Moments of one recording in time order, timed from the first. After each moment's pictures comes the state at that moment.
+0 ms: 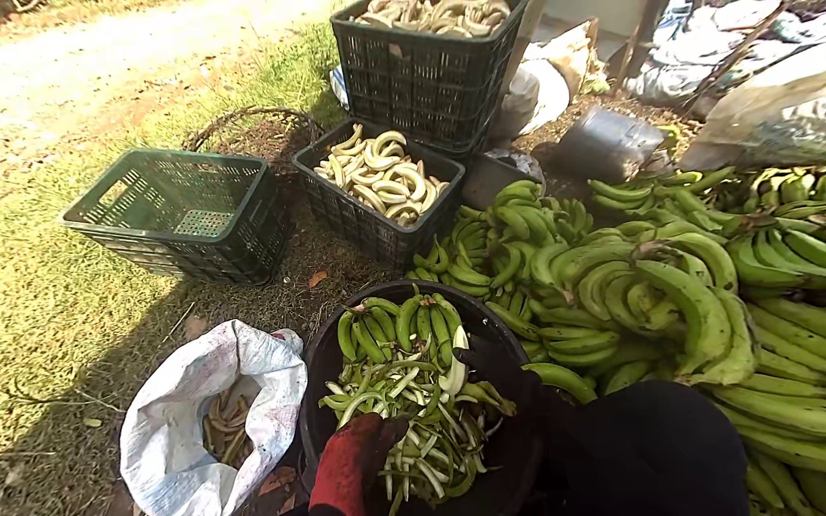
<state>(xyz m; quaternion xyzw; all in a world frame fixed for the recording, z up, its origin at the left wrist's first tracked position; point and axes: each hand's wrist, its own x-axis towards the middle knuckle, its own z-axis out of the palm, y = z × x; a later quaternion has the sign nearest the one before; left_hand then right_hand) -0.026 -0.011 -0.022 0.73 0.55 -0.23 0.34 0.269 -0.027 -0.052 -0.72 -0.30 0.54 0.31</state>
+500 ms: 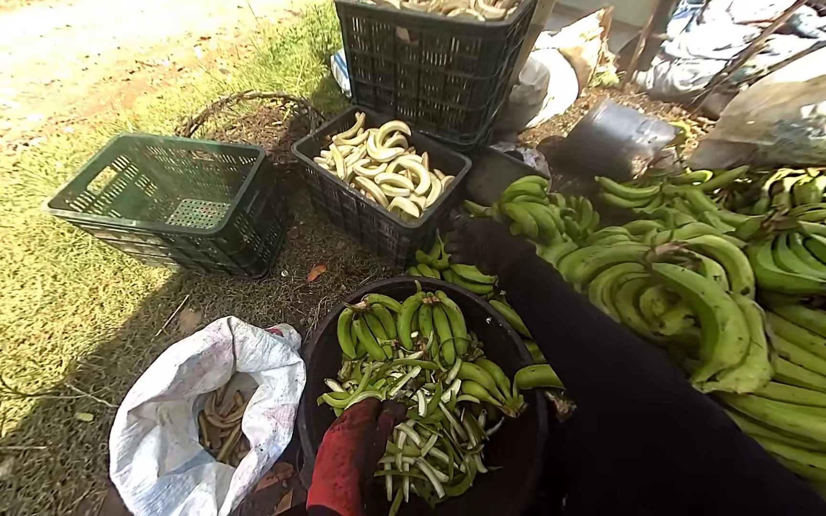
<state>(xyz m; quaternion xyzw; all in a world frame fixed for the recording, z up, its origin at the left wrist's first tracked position) -0.024 0.000 -0.015 0.71 0.58 -0.15 0.37 0.319 0.131 0.074 -0.67 -0.23 0.51 0.48</state>
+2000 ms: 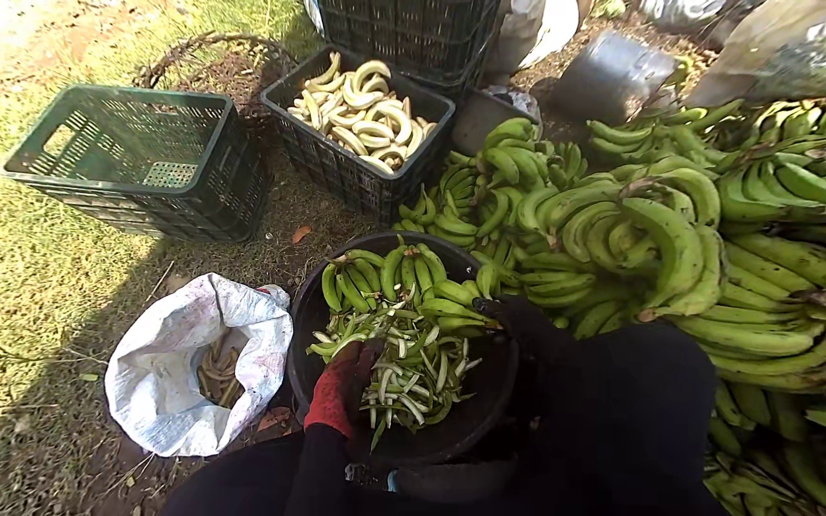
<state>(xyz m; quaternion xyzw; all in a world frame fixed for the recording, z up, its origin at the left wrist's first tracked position) -0.019 -0.016 -0.047 0.63 0.62 -0.04 0.47 0.305 -0.090 -0.016 -0.79 -0.27 0.48 0.28</state>
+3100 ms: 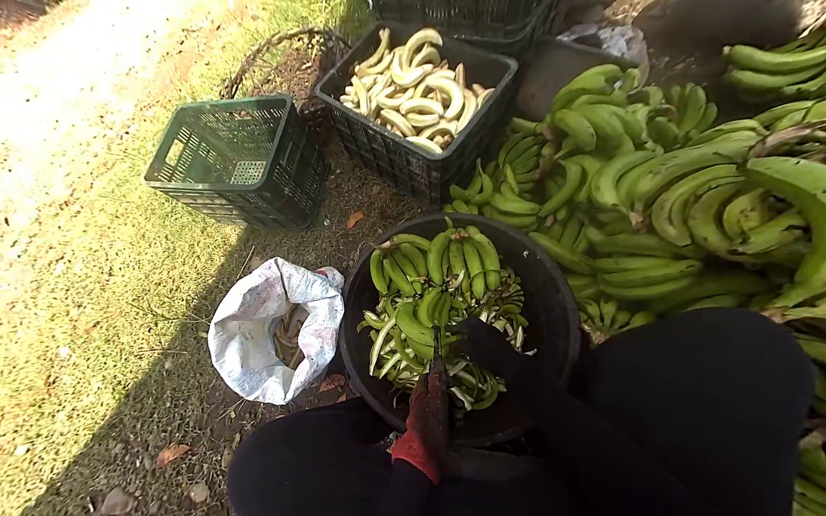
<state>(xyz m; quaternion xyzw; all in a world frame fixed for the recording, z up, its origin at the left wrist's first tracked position) 0.024 -0.136 -0.073 0.33 0.65 0.16 0.67 0.211 -0.078 -0.133 -0.64 -0.56 0.47 0.21</state>
